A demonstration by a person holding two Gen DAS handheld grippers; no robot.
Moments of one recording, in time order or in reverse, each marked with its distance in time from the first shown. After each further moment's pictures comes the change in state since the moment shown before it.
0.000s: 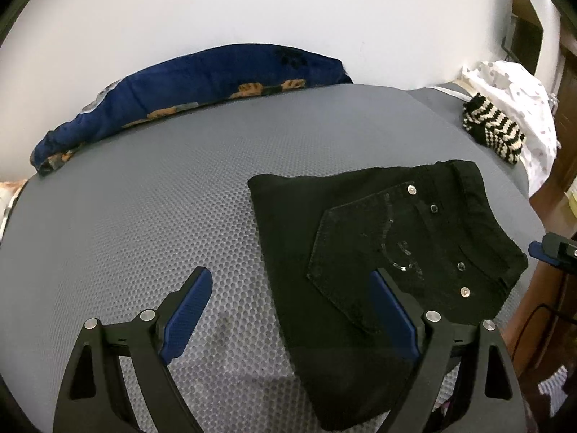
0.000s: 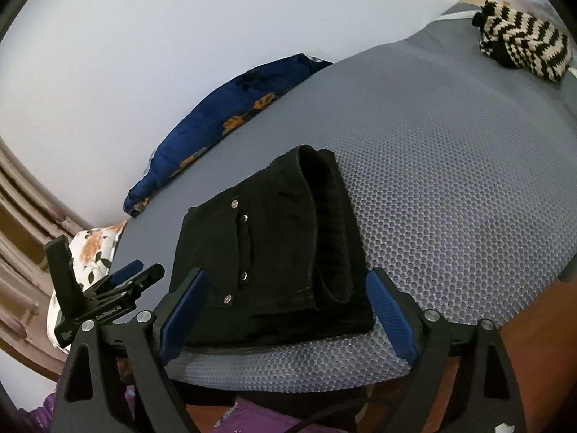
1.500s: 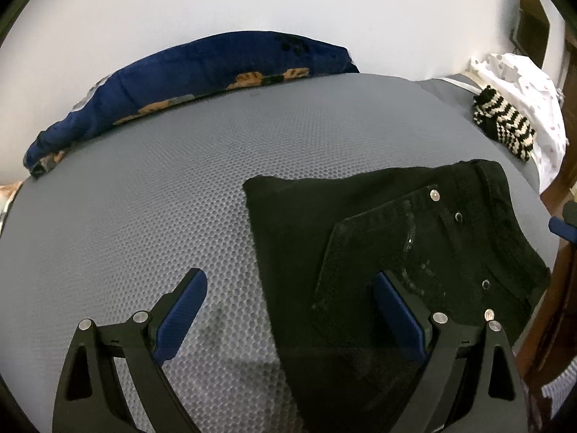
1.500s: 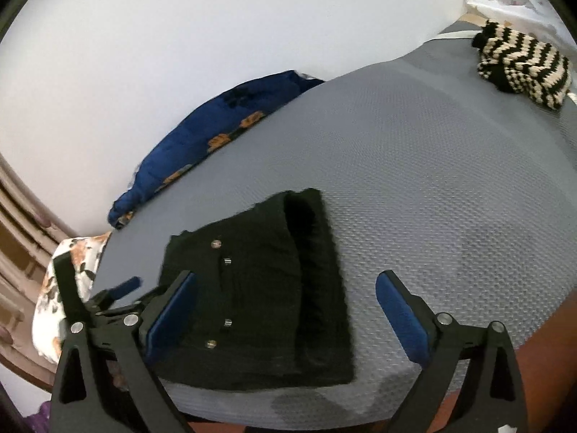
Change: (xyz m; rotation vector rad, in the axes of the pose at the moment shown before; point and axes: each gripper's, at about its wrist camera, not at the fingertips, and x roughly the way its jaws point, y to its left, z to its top) left arm 0.031 0.002 0.010 -0.004 0.028 0.023; right arm 0.004 -0.001 0.035 -0.032 -0.040 -0.080
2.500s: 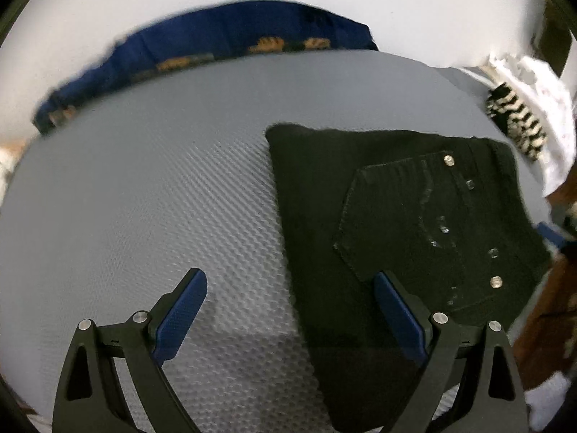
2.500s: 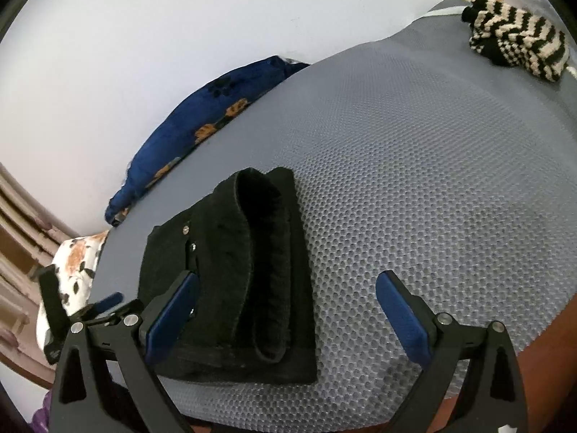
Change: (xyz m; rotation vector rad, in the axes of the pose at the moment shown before) left arm 0.002 0.016 -0.022 -0.096 0.130 -0.047; right arm 0.019 -0.032 -0.009 0.040 0.045 0.047
